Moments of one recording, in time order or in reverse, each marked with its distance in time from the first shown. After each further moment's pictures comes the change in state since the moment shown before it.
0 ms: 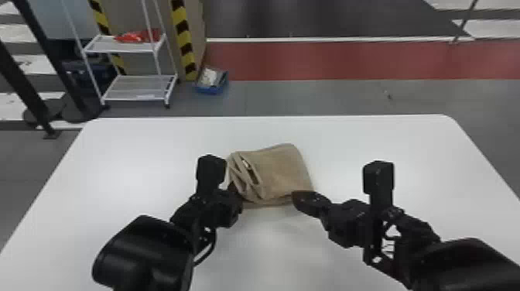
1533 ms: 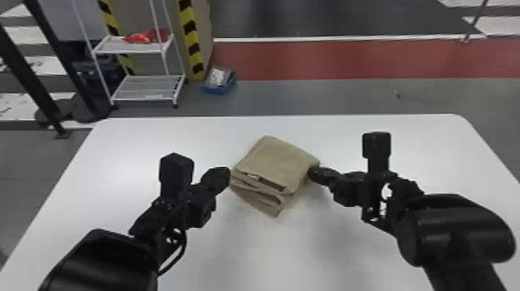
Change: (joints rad) left arm 0.167 0.074 0.126 -0.296 -0.045 -0.026 -0.020; right arm -0.295 0.068 -0.036 0.376 0.006 0.002 -0.081
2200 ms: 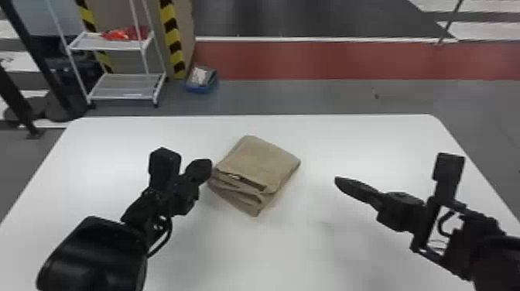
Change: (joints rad) left arm -0.160 0.005 -0.035 0.314 -0.012 -0.201 0.011; right arm 0.267 -0.070 -0.297 -0.358 -0.238 0.155 0.178
